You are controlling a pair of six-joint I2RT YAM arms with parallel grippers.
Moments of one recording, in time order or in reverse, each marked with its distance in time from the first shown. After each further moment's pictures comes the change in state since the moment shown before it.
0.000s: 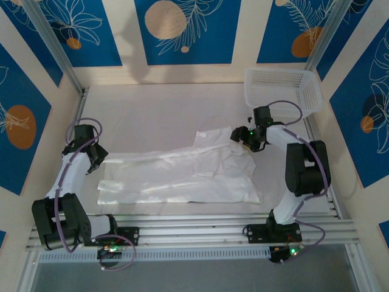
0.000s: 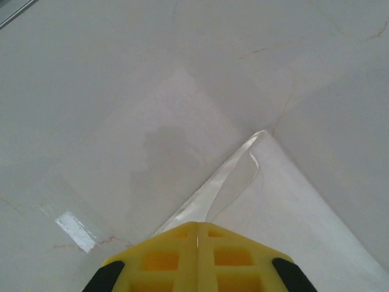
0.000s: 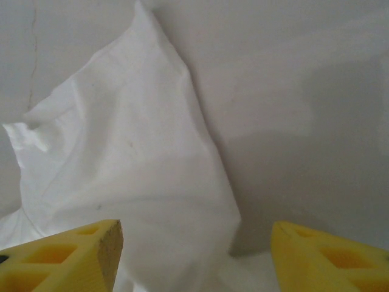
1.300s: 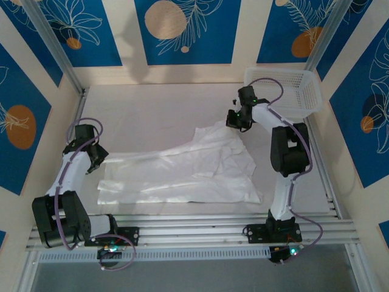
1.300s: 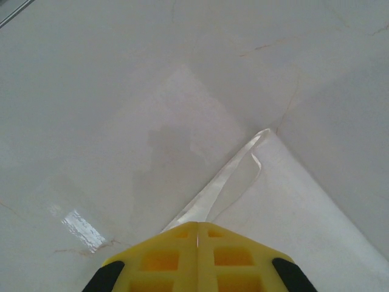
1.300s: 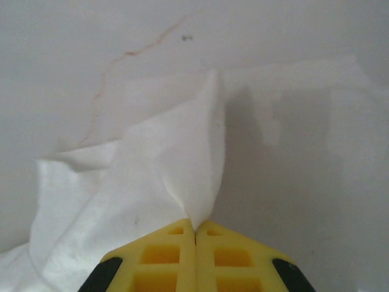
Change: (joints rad) left arm 0.000 0.018 0.000 0.007 -0.002 0.019; right arm 0.079 0.239 0.450 -0.195 0.101 -0.127
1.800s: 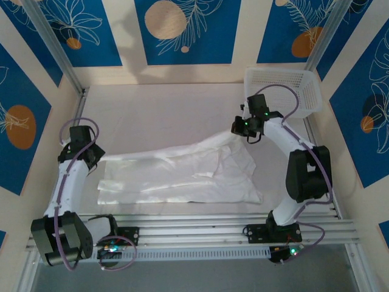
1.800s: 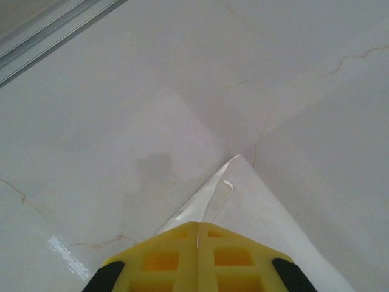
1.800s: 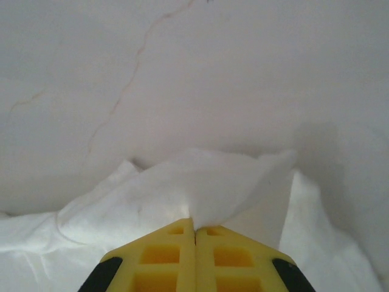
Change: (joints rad) left arm 0.000 -0.154 -0.002 -0.033 -0.026 -0.025; right arm 0.000 -0.359 -0.341 0.082 -0.029 0.050
